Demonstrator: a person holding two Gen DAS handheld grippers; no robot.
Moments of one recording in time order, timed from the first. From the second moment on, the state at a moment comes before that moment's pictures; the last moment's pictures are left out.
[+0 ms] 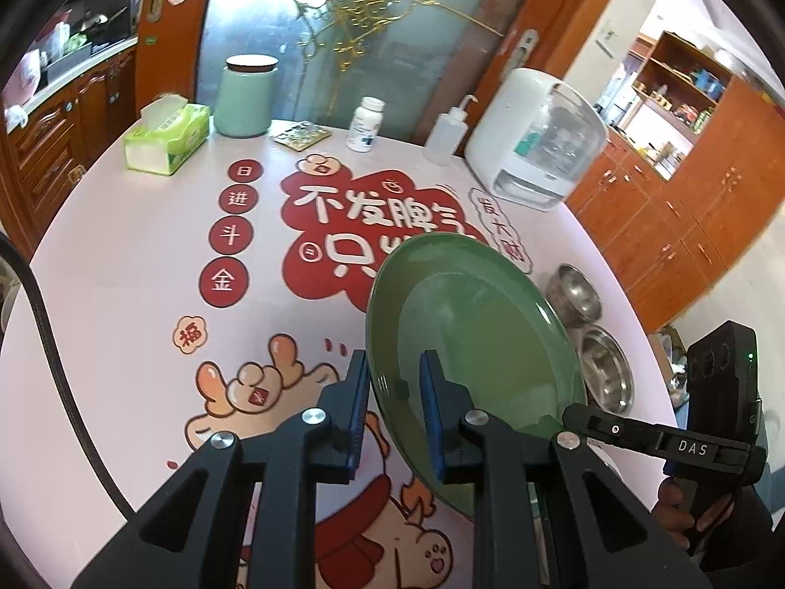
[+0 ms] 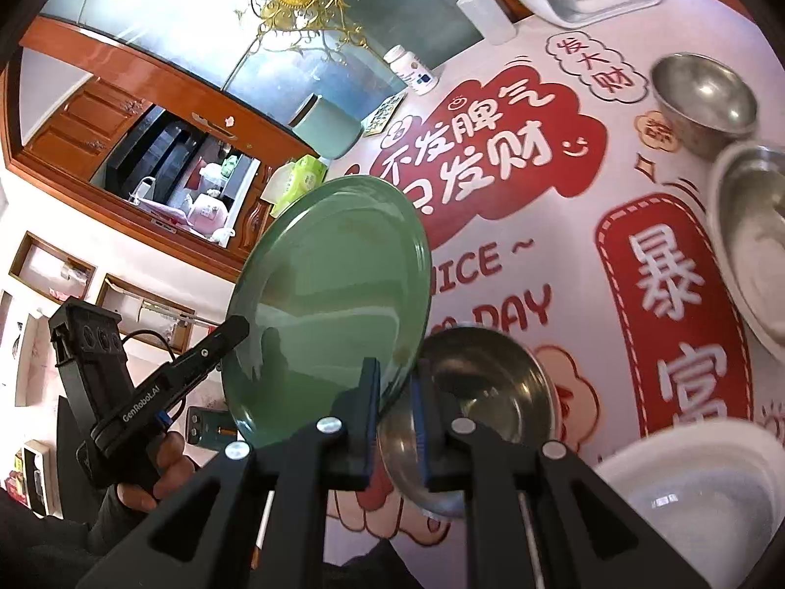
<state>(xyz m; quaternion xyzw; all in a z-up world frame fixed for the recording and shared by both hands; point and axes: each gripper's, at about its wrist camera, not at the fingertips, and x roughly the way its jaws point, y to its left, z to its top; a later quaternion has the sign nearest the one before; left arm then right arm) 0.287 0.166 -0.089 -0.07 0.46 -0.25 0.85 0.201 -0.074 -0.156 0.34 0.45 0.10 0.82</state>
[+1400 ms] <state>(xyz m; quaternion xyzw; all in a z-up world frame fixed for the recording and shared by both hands) 0.121 0.036 -0.113 0.01 0.53 -0.28 0.80 0.026 -0.173 -0.185 0.34 0.51 0.06 0.79</state>
